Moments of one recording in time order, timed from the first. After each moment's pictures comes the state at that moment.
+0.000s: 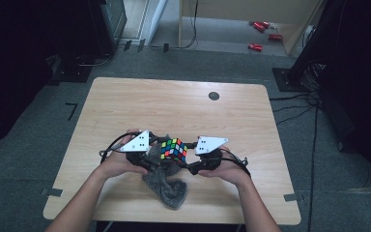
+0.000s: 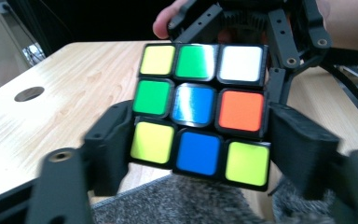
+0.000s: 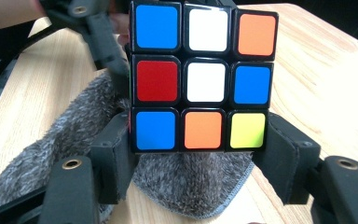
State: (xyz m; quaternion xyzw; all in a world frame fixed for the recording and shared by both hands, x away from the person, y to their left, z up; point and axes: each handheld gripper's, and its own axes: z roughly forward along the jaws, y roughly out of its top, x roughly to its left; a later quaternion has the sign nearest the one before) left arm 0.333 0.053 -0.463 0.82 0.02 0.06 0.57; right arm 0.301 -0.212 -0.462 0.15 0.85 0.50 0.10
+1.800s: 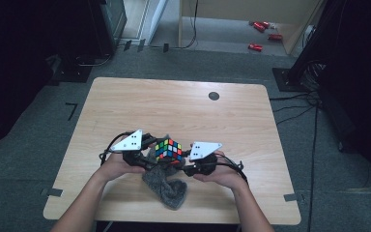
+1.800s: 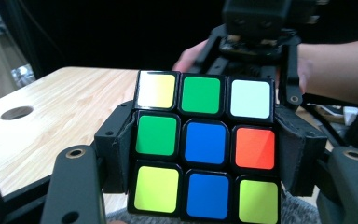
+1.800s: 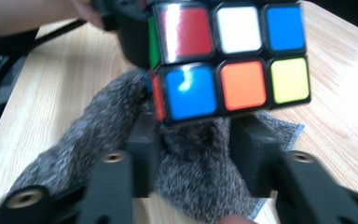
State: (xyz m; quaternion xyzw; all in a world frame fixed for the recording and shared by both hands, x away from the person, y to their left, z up) left arm 0.330 0.063 -0.464 0.78 0.04 0.03 0.62; right arm 0.289 -0.197 -0.468 0.14 0.85 0.50 0.10
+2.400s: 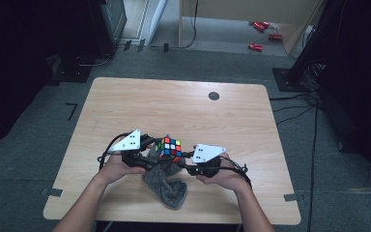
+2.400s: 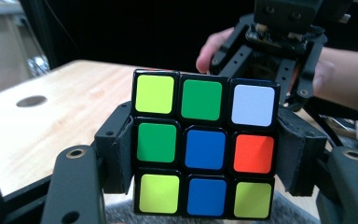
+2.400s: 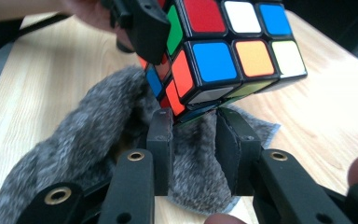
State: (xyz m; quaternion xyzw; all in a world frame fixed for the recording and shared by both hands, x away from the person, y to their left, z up) left arm 0.324 0.065 -0.462 0.77 0.08 0.04 0.63; right arm 0.277 -0.204 -0.458 0.14 0.85 0.49 0.14
